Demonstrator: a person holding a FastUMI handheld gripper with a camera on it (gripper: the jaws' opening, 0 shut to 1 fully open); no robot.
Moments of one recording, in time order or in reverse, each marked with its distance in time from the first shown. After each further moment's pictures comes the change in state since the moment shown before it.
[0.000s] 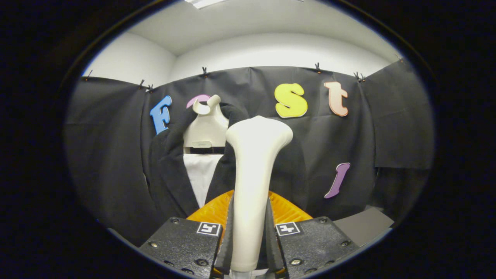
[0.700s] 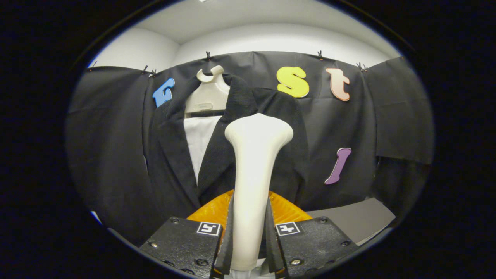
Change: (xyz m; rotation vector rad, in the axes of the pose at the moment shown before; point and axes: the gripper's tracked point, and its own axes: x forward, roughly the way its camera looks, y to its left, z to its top) arm -0.015 -0.009 -0.078 -0.037 0.113 0.004
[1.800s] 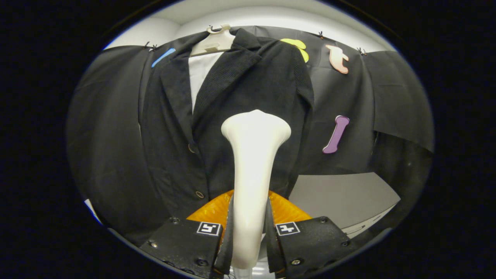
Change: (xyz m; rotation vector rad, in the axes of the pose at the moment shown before) arm -0.005 -0.006 -0.129 -0.027 0.191 -0.054
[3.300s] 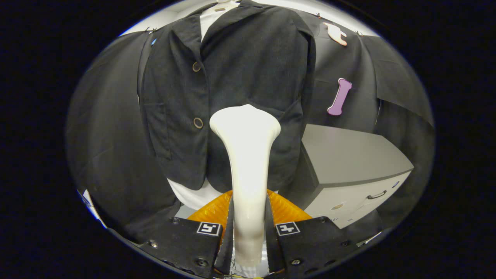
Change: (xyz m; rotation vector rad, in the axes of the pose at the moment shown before) arm 0.003 0.011 -0.161 0.020 0.232 0.007
